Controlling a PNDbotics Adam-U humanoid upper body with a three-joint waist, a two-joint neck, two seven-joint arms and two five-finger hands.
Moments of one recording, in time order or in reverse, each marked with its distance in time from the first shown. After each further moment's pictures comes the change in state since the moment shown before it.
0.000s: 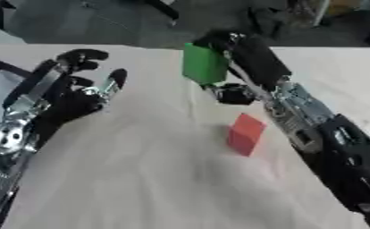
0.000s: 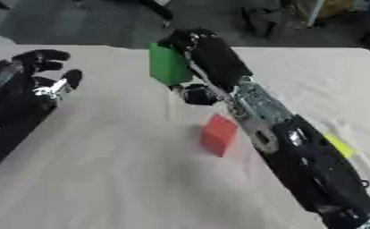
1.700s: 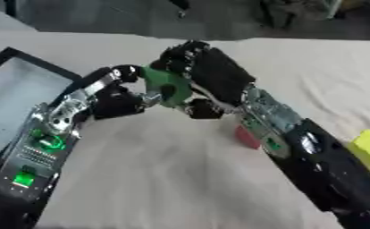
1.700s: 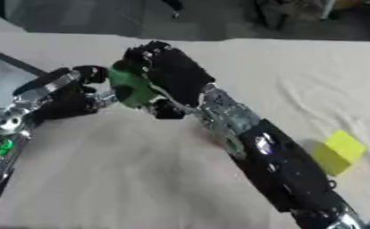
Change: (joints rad) left arm -0.058 -0.071 -0.067 0.100 -0.042 0.137 -0.254; right arm -0.020 0.115 0.086 0.004 0.106 -0.126 0.014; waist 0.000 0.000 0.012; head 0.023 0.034
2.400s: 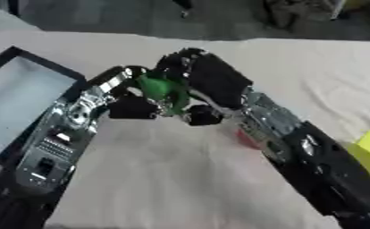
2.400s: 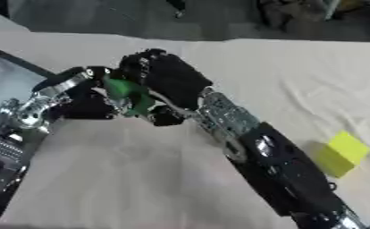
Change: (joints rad) left arm -0.023 -0.019 -0.013 0.034 0.015 0.034 0.020; right arm 0.000 -0.005 0.005 0.000 -0.050 -0.026 0.019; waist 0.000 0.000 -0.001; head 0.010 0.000
